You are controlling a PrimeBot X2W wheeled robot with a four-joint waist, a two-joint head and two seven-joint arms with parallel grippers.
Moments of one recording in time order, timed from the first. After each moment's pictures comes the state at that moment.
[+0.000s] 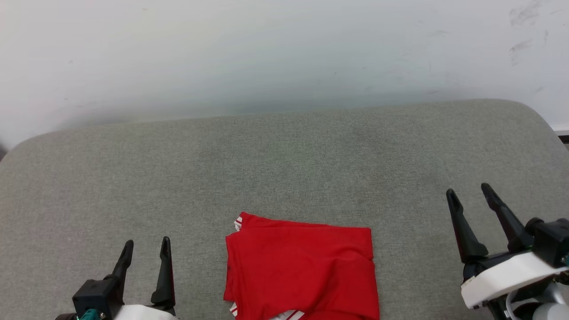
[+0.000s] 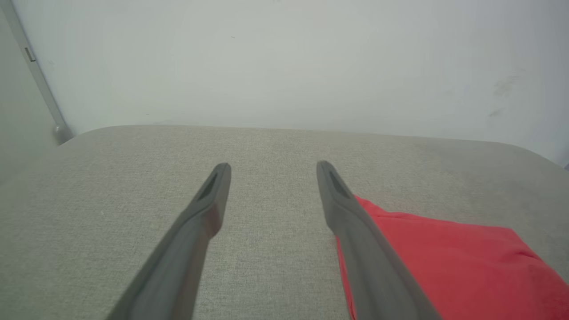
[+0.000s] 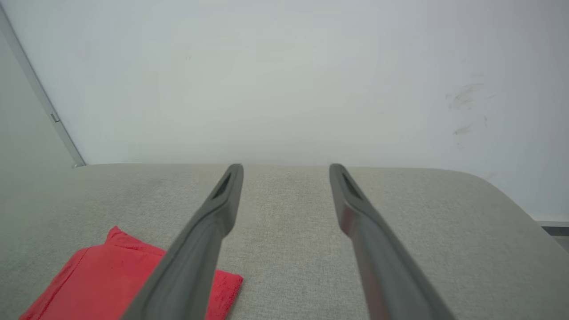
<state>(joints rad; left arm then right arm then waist) 0.09 0.41 -0.32 -0.06 -0.54 0.29 -0.26 -0.03 -0.20 0.04 -0.05 0.30 0.13 -0.03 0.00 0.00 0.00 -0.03</state>
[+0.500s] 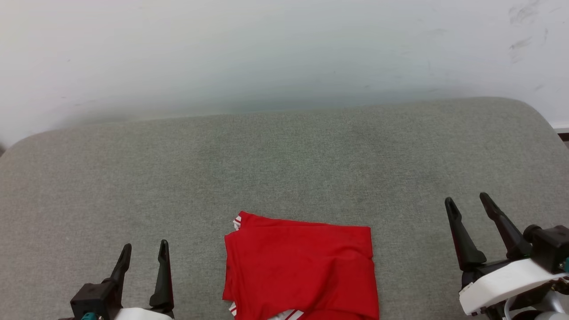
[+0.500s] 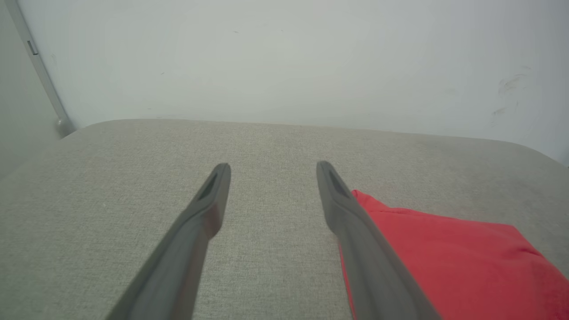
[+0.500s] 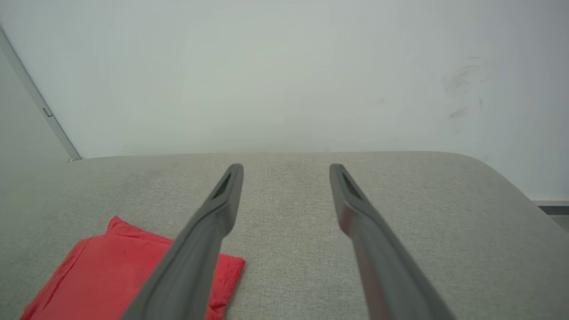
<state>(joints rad) 0.12 0.41 -0.32 -0.08 -0.54 0.31 -0.26 0.02 -0.16 0.03 -0.10 0.27 0.13 0.02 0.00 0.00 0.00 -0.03</state>
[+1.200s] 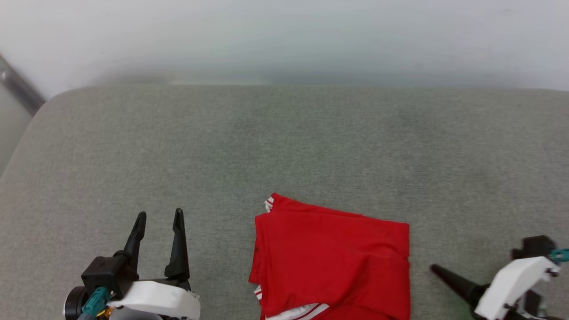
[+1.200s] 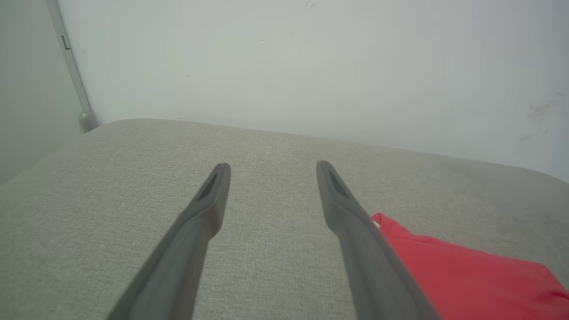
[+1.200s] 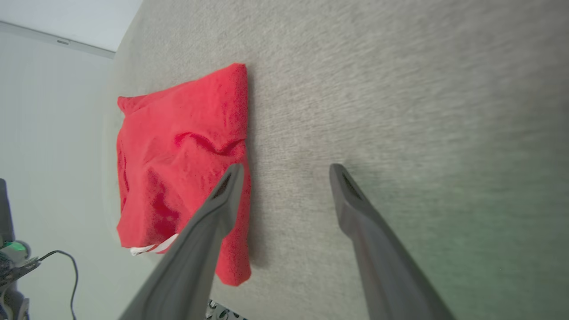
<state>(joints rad) 0.01 0.35 -0.32 -0.07 -0.52 0.27 -0.26 -0.03 -0.19 -0.11 0.20 0.82 0.13 0.70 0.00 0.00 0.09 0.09</state>
